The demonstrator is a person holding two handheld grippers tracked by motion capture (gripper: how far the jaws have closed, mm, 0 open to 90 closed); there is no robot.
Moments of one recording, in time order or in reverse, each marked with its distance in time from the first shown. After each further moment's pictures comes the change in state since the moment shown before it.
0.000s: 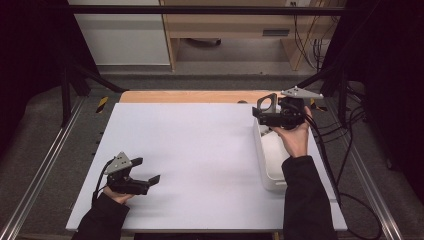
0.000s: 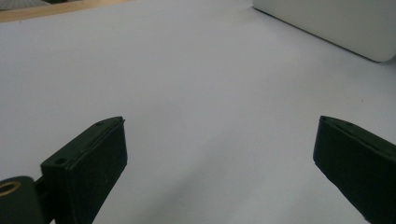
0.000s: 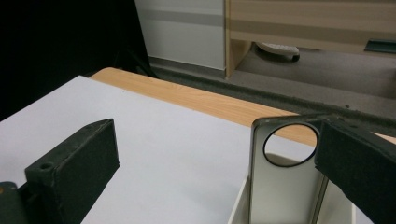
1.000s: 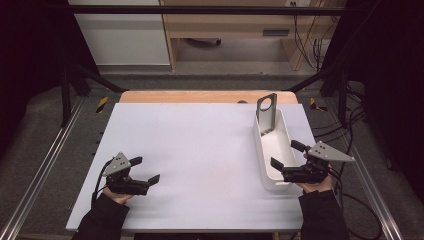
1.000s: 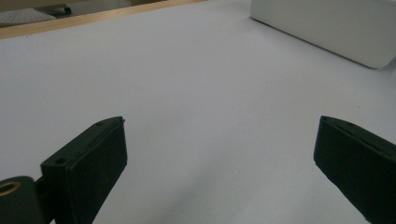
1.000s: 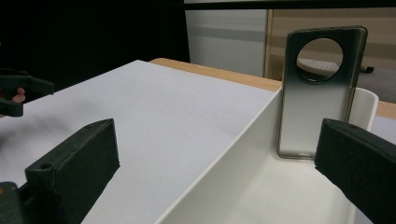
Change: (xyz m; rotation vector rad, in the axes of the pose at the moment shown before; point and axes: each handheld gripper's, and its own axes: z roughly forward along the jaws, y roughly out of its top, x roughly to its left) left arm -0.002 0.001 -0.004 -0.040 0.005 0.019; right arm -0.006 -0.118 -0.083 -0.125 0.184 -0.043
